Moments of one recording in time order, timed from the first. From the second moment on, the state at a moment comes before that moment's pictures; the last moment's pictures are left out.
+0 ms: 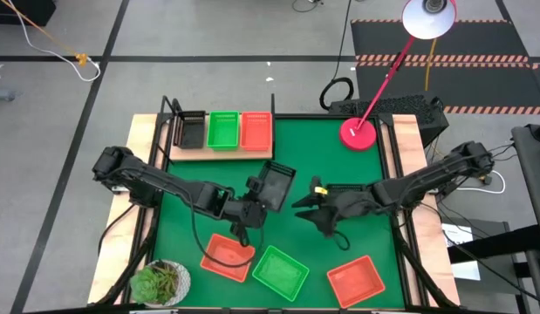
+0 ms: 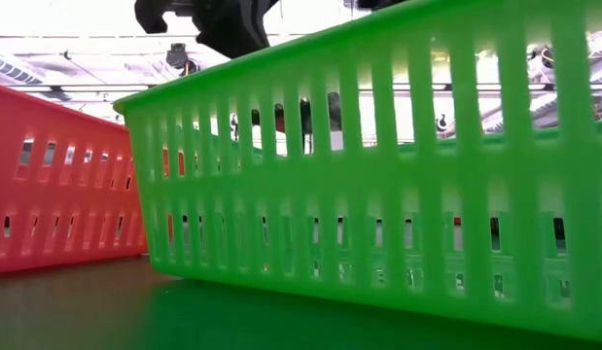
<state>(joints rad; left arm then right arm) -0.31 1.65 1.33 -0.64 -0.41 0.35 0.34 1.25 0.84 -0.01 0.32 -0.67</state>
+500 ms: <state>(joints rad) -0.43 1.40 1.33 -0.98 -0.59 0.12 0.54 0.99 0.84 -0.02 0.55 -0.56</state>
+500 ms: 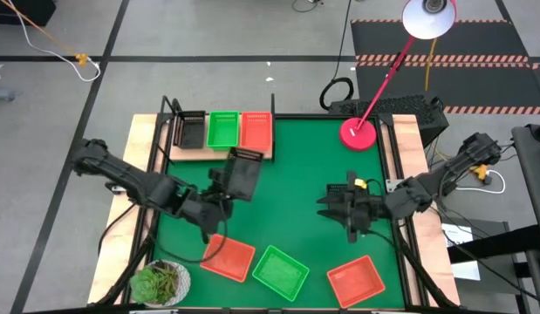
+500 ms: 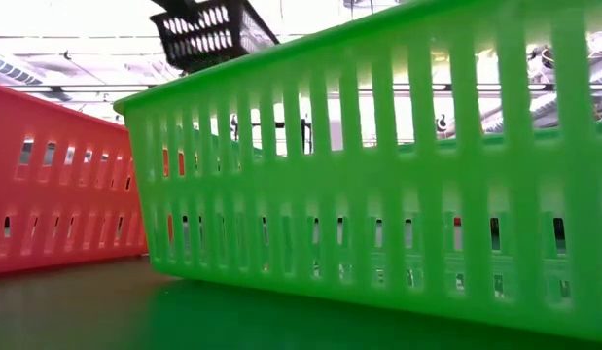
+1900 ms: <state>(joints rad) 0.31 0.81 1.00 -0.99 -0.32 0.69 0.27 0.89 0.51 0.34 0.55 -0.74</state>
